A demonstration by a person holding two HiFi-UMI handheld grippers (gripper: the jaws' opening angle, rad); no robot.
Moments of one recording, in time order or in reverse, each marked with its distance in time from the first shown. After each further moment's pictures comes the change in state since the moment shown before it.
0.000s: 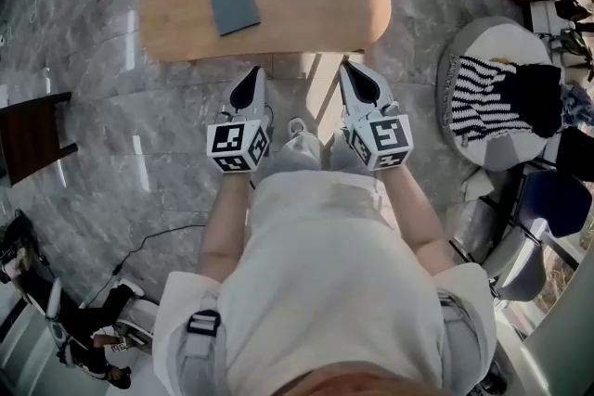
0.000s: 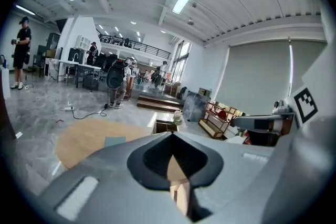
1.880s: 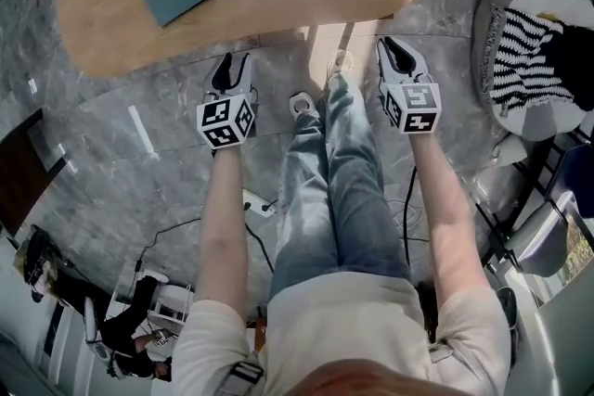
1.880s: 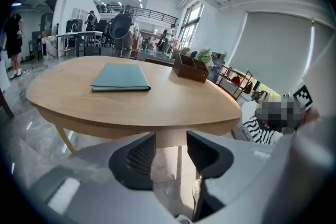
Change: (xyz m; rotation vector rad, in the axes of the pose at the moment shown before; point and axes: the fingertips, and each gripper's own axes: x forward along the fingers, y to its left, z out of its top) left arm 0.182 0.148 -0.323 -0.048 0.363 0.048; right arm 0.111 -0.182 -0.349 0.083 0.393 -0.204
